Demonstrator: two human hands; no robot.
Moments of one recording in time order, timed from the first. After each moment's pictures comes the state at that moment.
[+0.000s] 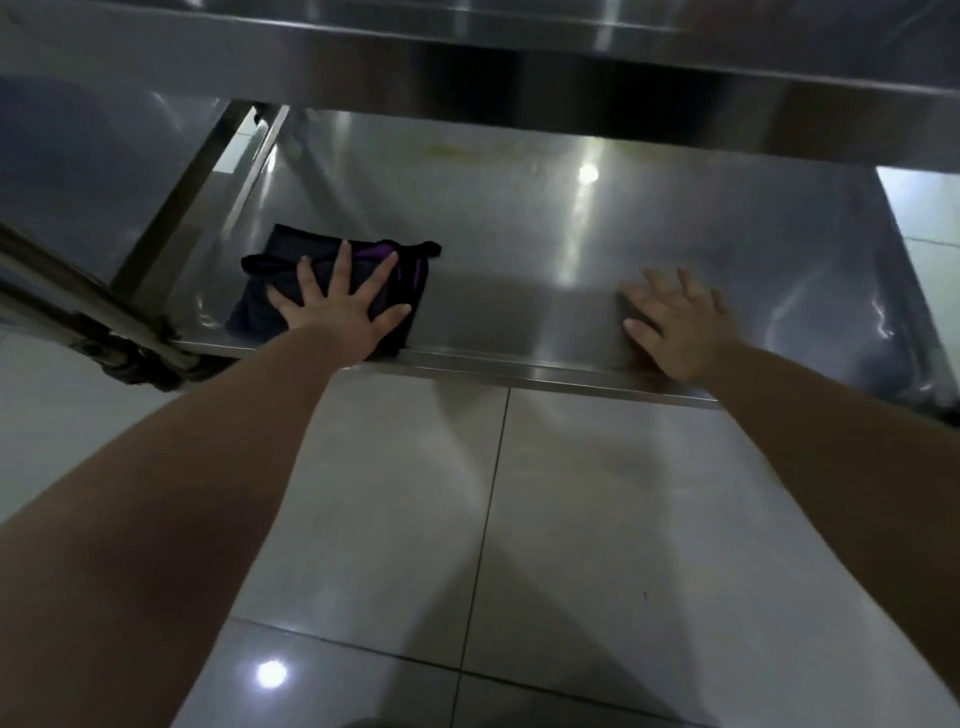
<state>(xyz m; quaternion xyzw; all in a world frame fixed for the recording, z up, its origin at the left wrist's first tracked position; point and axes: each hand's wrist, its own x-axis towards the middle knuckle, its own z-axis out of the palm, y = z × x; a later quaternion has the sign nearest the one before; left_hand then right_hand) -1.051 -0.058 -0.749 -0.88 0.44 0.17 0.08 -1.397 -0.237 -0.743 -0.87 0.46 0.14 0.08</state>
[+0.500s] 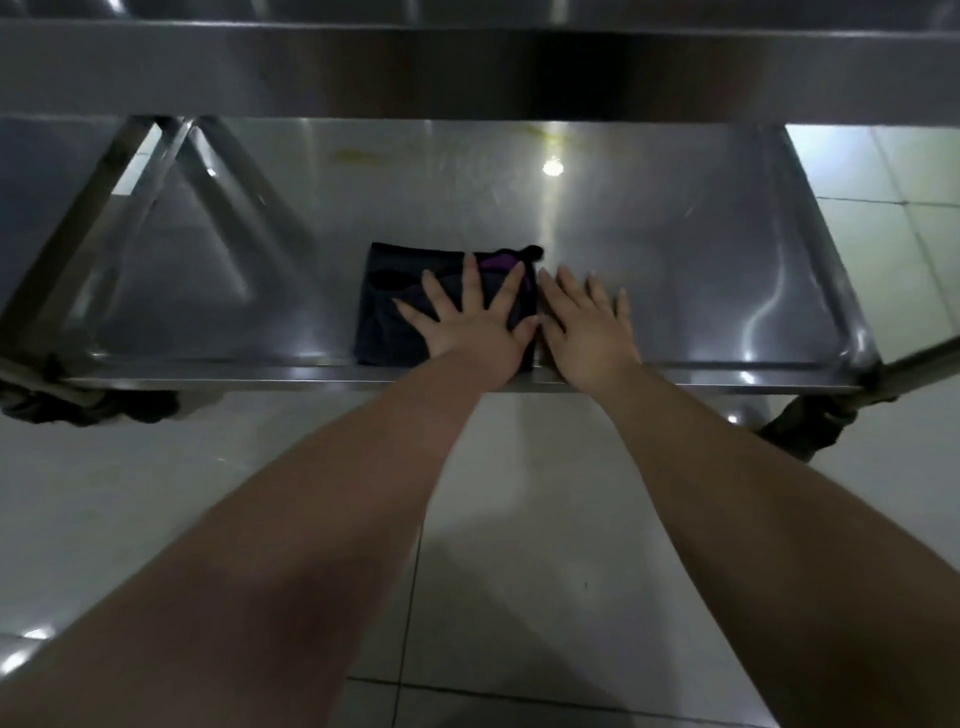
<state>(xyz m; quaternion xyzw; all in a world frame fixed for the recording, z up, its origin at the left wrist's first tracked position) -1.271 -0.165 -0.765 -0.84 0.52 0.15 0.05 -1.406 -0.219 -0.765 -0.86 0.48 0.00 0.17</state>
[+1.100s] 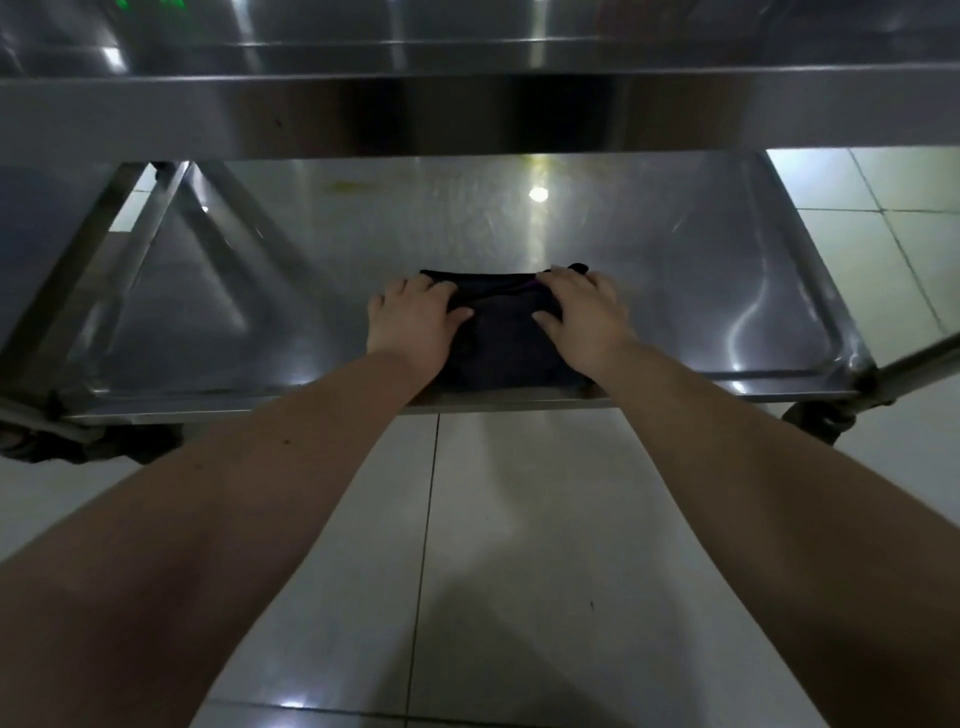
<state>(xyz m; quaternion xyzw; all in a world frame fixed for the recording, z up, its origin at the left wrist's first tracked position) -1.215 -0.155 -0.728 -0.81 0.58 0.05 -0.06 -1.405 -0.241 -0.740 -0.85 0.48 -0.09 0.22</state>
